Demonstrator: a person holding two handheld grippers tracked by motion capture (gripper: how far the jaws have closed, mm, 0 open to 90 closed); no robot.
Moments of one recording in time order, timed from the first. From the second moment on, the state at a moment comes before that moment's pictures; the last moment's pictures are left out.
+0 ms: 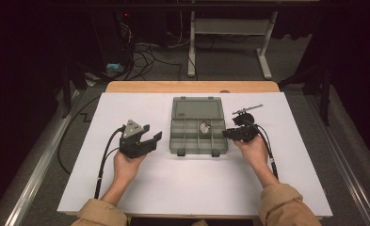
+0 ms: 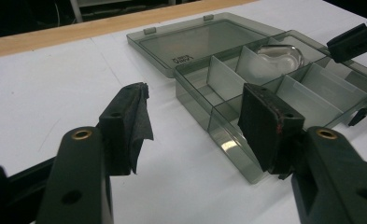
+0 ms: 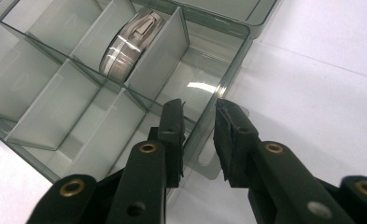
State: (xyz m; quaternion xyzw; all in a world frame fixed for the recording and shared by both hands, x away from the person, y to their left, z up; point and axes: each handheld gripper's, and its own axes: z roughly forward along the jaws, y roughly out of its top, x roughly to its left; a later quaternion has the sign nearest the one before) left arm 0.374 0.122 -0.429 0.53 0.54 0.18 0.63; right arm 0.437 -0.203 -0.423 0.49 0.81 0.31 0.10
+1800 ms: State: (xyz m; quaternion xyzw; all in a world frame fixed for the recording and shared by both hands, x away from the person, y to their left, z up) left arm 0.462 0.093 -0.428 0.55 0.61 0.12 0.55; right arm 0.440 -0.204 -0.422 0.50 0.81 0.30 0.09
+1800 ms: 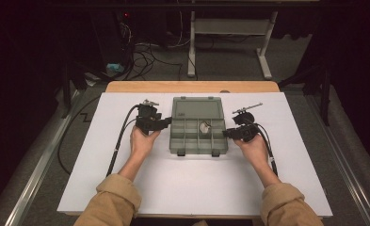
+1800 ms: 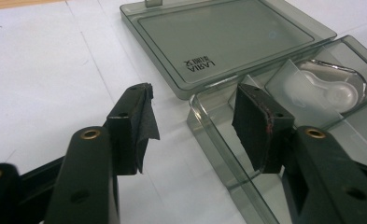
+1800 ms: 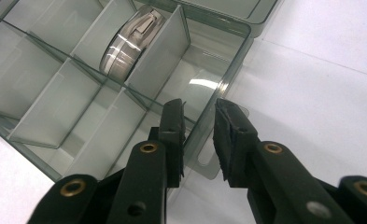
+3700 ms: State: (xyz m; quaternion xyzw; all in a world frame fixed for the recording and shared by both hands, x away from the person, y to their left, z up) left arm 0.548 0.061 -0.448 0.55 0.71 0.02 0.44; right arm 0.439 -0.203 -0.421 0.50 0.81 0.30 0.09
